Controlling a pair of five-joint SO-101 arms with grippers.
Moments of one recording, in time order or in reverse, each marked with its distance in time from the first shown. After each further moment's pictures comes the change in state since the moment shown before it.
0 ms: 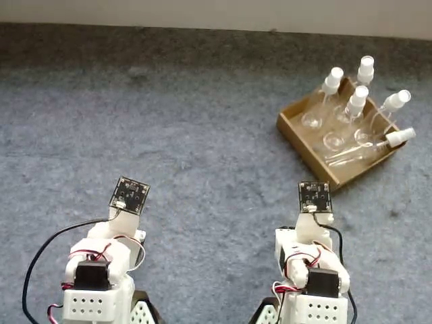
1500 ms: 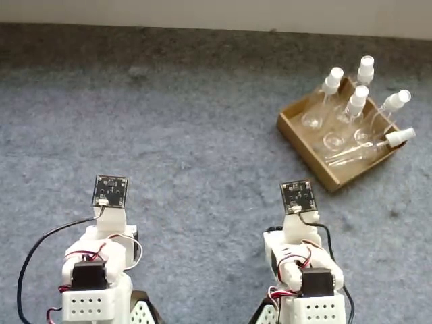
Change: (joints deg) left arm -4.4 0.0 0.1 0.1 11.0; right arm -8.3 0.0 0.0 0.0 0.1
